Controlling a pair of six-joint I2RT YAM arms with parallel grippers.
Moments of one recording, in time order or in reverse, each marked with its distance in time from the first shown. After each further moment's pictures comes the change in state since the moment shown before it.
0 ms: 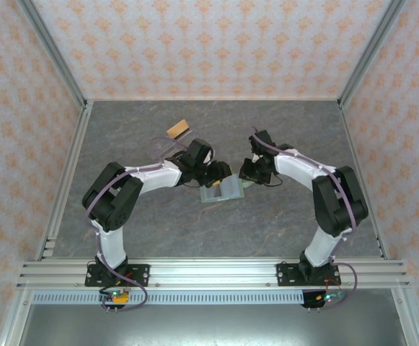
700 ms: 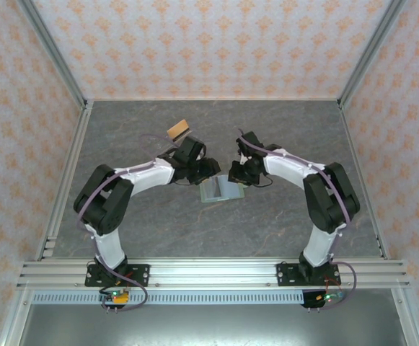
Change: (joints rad) left arm 0.044 -0.106 -0.029 -0.159 -0.180 0.032; right arm 0.100 0.106 0.065 0.003 -0.060 -0.016
